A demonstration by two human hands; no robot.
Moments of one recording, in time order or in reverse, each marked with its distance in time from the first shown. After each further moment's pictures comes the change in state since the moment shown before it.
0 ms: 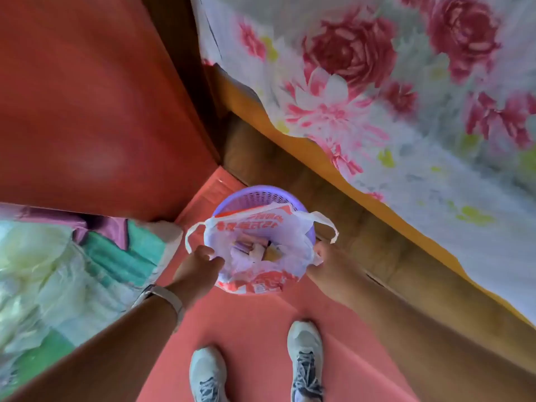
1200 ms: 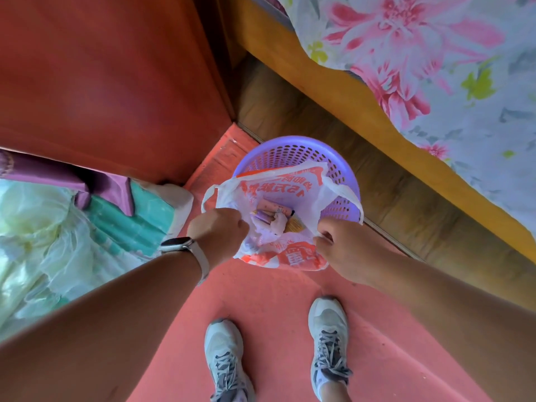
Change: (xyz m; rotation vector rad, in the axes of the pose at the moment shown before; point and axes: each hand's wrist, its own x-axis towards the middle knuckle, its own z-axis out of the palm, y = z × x) left_hand 0.064 -0.035 0.032 0.708 0.019 0.409; right_hand 0.030 -0.003 0.054 -0.161 -0.075 -0.193
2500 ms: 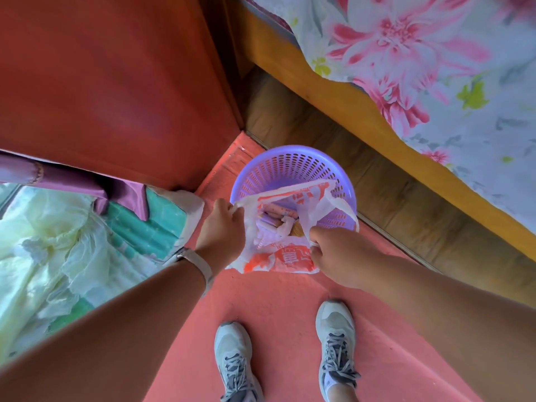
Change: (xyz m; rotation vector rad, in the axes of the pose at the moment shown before) left_hand -0.020 0.018 -0.025 -0.639 0.333 -0.307; right_hand -0.001 -0.018 0.004 -0.197 -0.102 -0.126
